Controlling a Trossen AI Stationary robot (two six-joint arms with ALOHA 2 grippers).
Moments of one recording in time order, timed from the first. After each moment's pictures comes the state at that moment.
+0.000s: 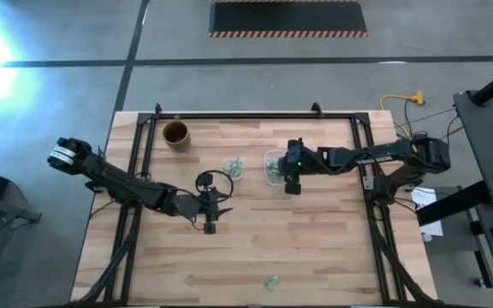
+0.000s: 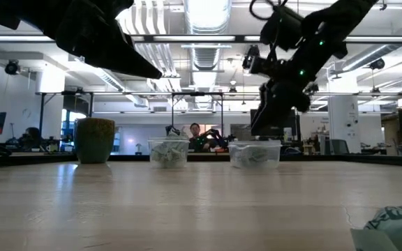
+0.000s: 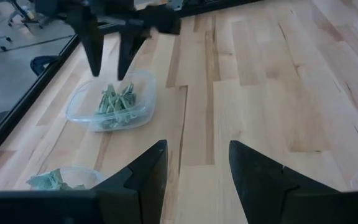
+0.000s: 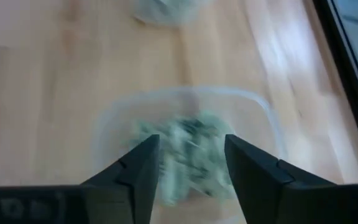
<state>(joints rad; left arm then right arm) -0.35 1.31 0.63 0.20 -0.50 -0.02 -0.17 1.48 0.77 -0.14 0.16 -0.20</state>
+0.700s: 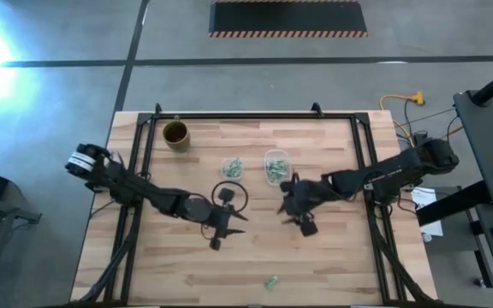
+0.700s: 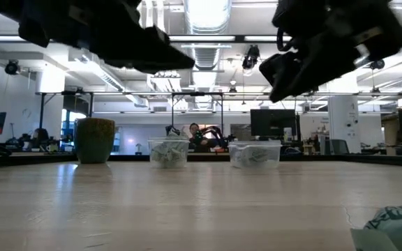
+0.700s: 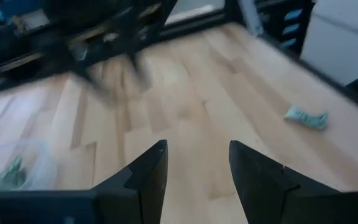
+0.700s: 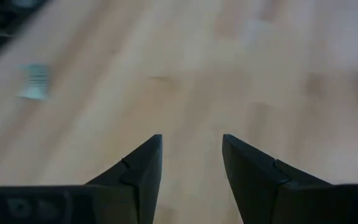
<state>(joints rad) -0.33 1.53 0.69 0.52 -0.14 0.12 0.16 1.42 0.76 -0.12 -0.15 -0.11</state>
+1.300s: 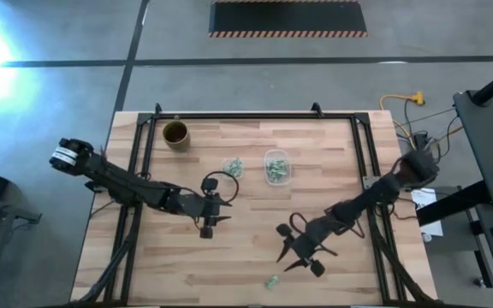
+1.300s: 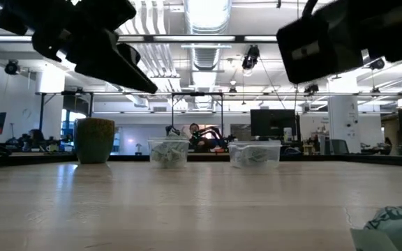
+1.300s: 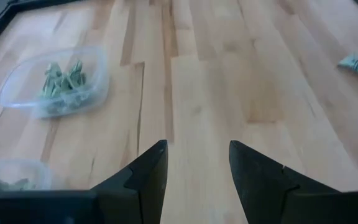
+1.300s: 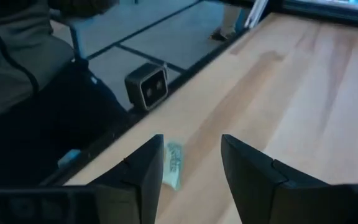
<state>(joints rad) -0.32 1.34 0.64 0.14 -0.30 -0.05 0.50 1.65 0.63 0.61 -0.19 0.00</state>
